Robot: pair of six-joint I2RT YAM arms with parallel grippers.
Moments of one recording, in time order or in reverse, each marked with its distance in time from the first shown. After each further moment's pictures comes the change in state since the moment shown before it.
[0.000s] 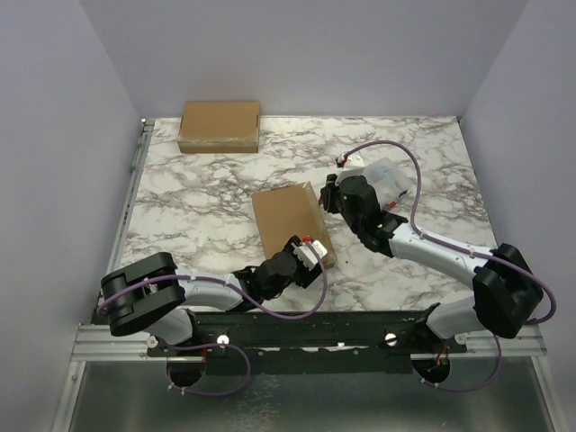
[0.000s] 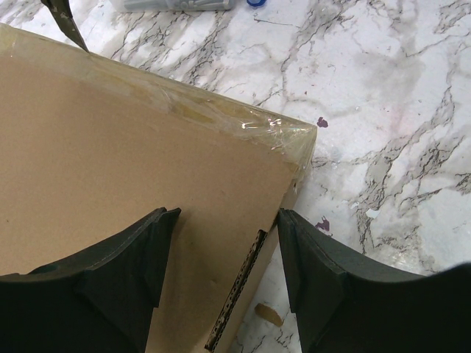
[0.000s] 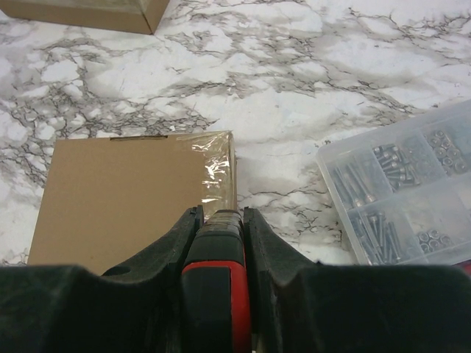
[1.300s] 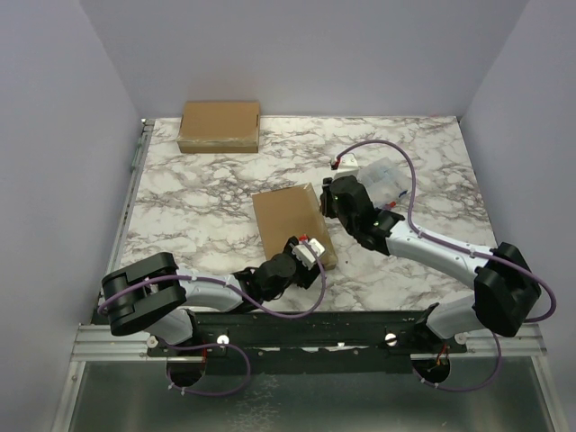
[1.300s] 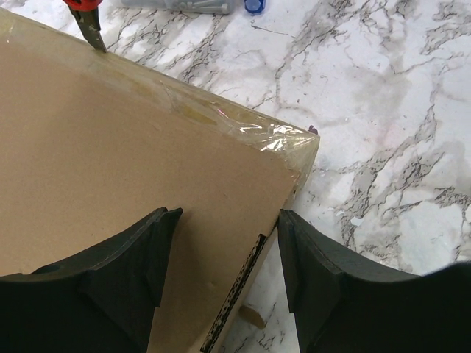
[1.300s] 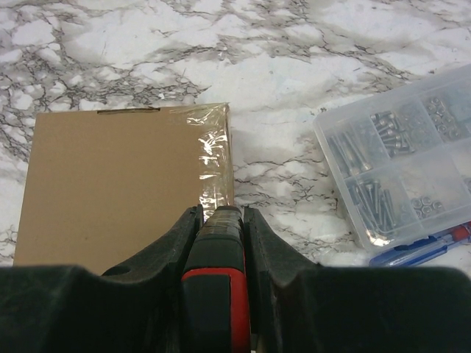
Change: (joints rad) left arm -0.002 0.005 -0.011 0.031 -0.011 -0.071; right arm 0.045 0.016 0.062 -0.181 0.039 0.049
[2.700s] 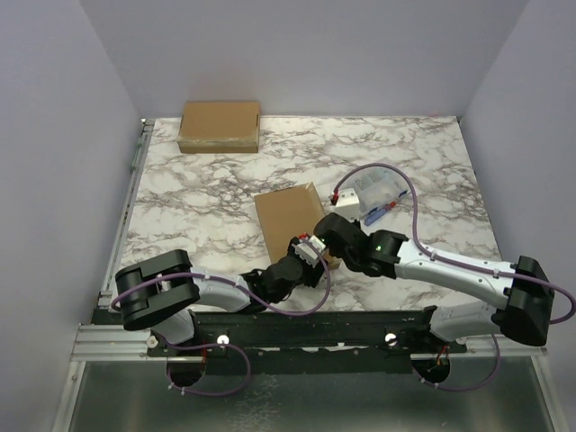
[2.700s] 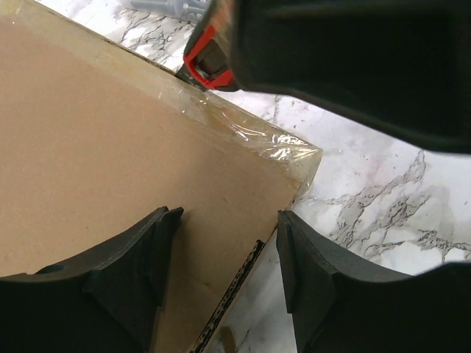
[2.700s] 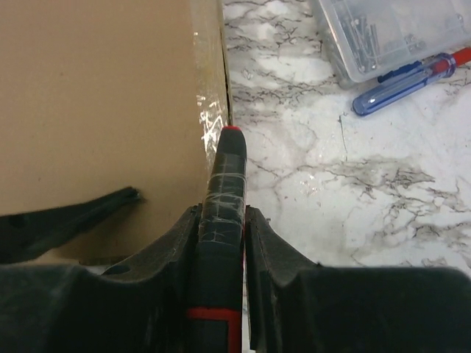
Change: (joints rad) left arm -0.032 0.084 0.032 0.069 -0.101 -0.126; right arm 0.256 -0.120 0.022 -0.550 0.199 0.319
